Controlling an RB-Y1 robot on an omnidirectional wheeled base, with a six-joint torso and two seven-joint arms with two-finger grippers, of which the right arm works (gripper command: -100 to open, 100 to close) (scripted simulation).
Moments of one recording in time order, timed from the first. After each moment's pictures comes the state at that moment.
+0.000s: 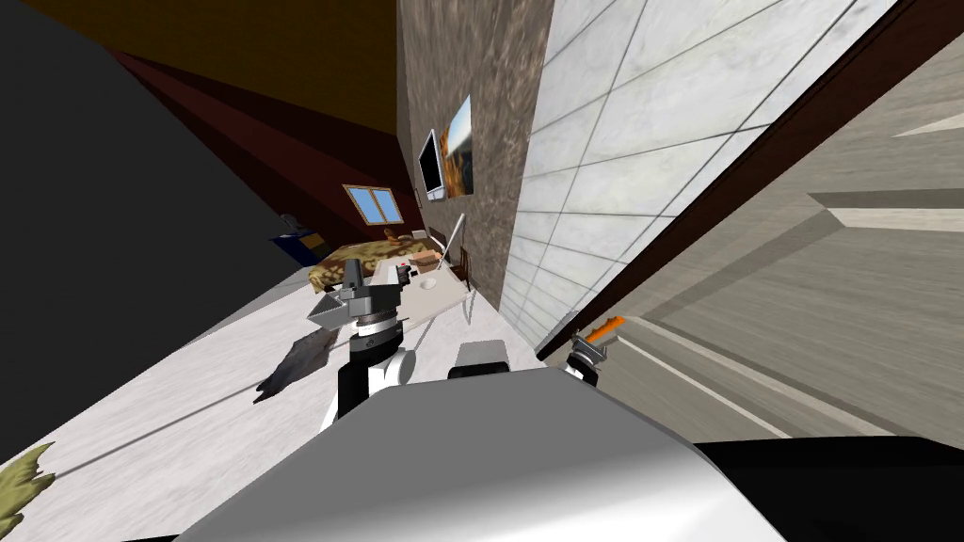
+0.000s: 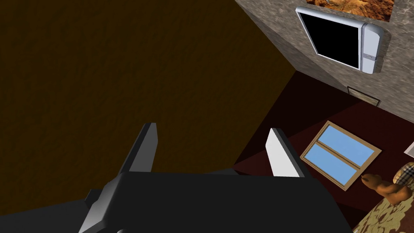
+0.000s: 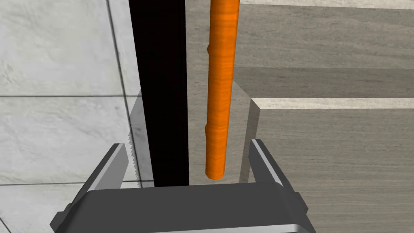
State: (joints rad) arm 0.12 -0.23 -0.34 -0.76 -0.86 -0.88 -1.22
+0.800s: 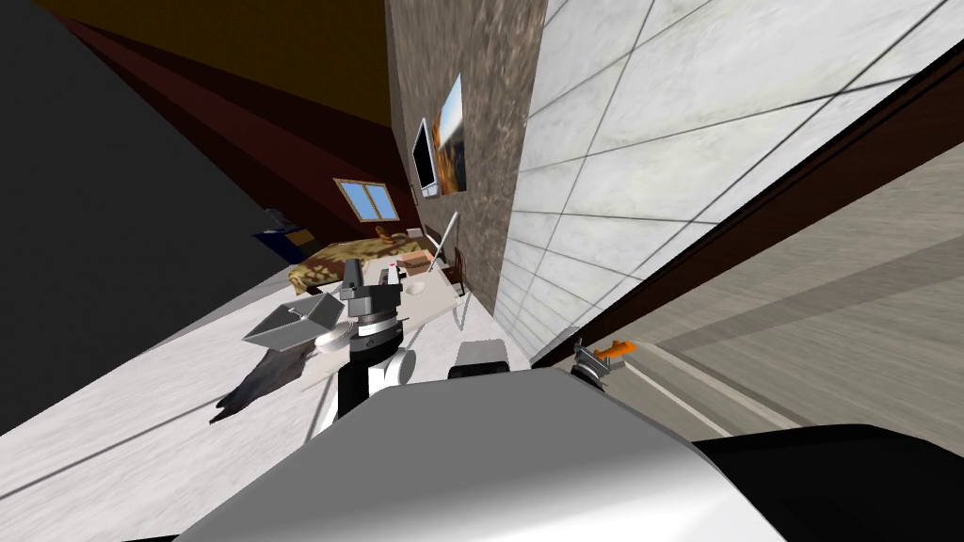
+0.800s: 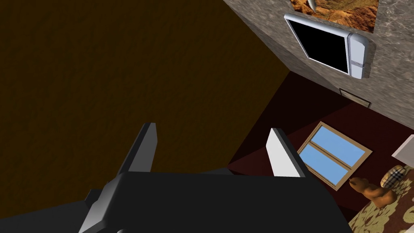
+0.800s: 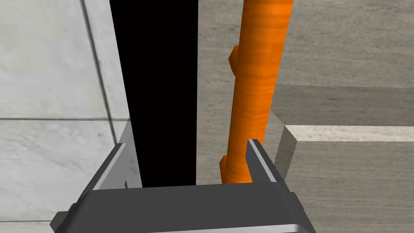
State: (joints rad) arm 0.25 -0.25 -0.20 -0.84 -0.97 -0.92 -1.24
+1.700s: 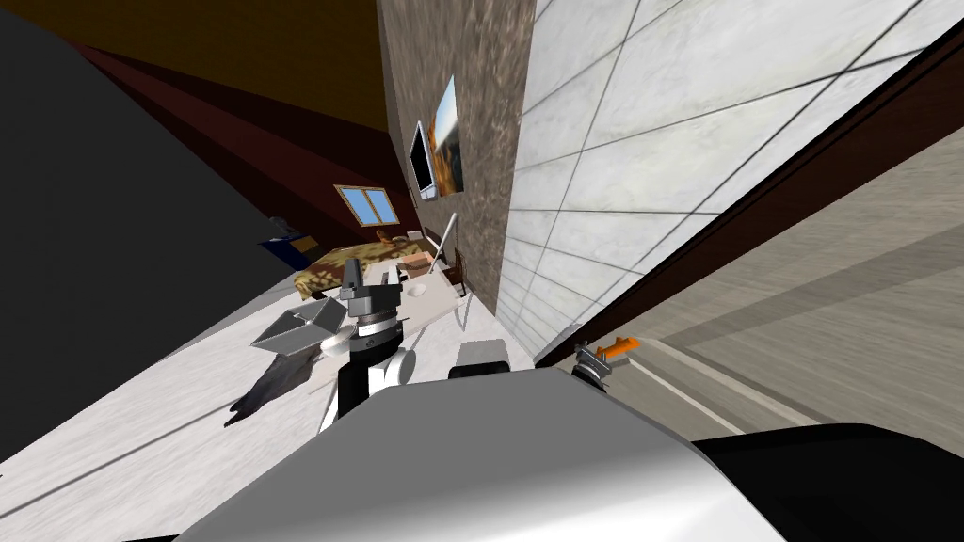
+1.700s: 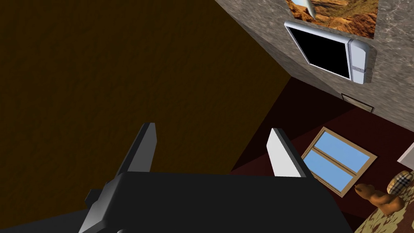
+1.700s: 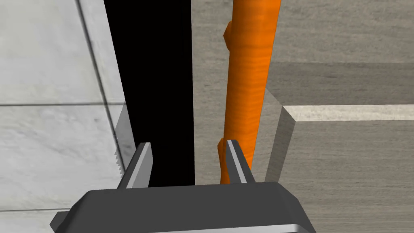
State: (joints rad) arm 0.26 -0.25 -0.20 -0.85 -0.97 -0.91 -1.24
